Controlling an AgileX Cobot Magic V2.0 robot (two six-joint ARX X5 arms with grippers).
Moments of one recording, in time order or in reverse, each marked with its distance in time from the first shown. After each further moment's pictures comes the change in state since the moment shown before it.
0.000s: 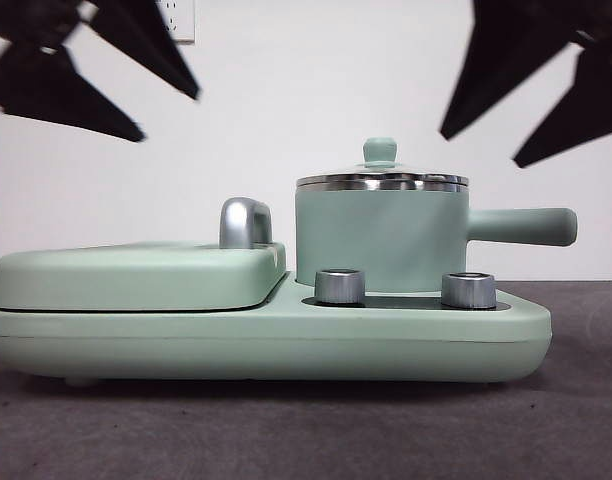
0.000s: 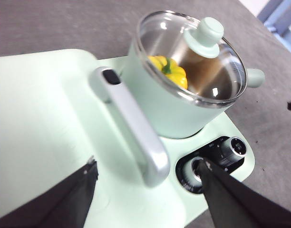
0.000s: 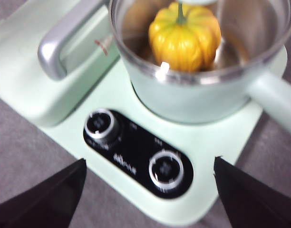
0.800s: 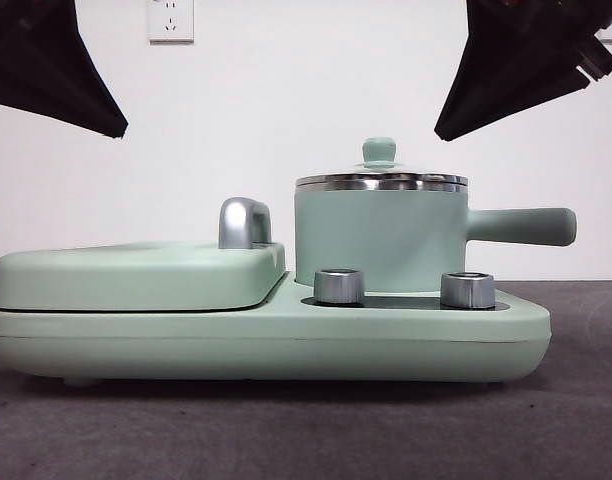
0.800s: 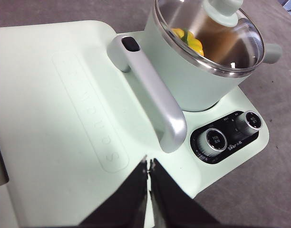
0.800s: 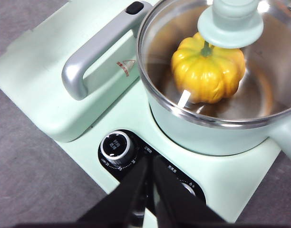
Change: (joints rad) left arm 0.033 -0.076 -0.032 -0.117 0.000 0.050; right arm 0.000 0.085 0.071 0.027 -0.064 -0.069
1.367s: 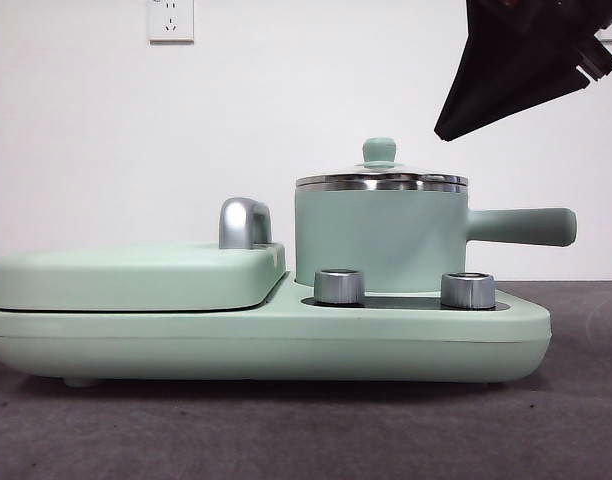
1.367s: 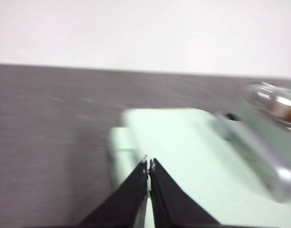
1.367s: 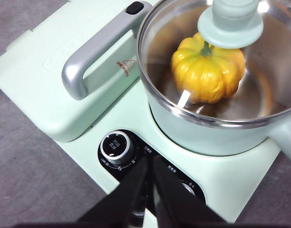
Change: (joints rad) left arm 0.296 -0.601 -0.475 0.334 -0.122 0.053; right arm 0.000 0.000 0.000 0.000 0.000 -0.002
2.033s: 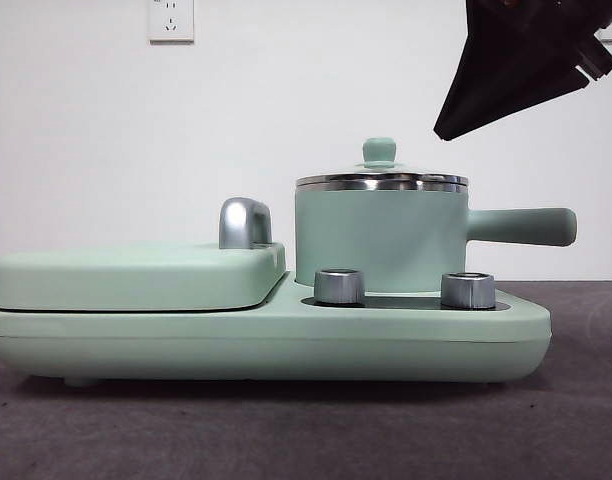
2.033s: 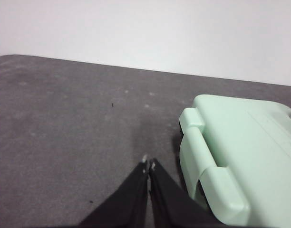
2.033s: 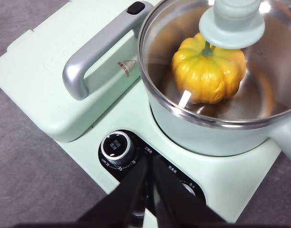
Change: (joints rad) left arm 0.126 -0.333 -0.237 -0.055 -0.092 0.011; right arm 0.000 0.000 0.000 0.002 0.000 0.000
